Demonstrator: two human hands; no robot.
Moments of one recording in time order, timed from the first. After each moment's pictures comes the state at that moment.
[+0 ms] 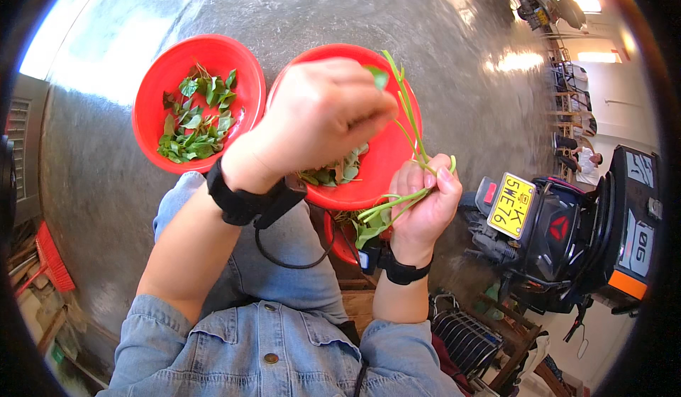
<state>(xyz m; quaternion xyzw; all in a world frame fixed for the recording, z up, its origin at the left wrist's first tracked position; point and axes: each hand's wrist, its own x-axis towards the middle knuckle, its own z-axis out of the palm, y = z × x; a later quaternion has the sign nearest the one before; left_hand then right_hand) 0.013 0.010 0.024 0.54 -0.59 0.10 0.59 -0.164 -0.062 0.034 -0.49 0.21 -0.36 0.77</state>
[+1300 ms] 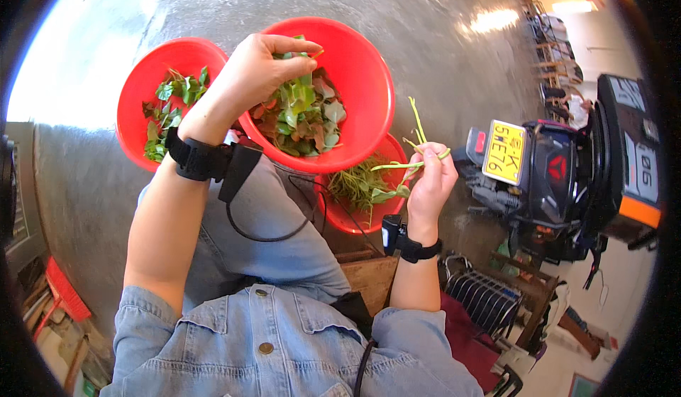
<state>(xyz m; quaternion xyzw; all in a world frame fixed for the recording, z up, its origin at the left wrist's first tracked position) 0.015 0.014 0.007 0.64 -0.41 -0.35 0.55 -0.263 -0.069 0.014 -0.61 0.38 -0.45 0.53</state>
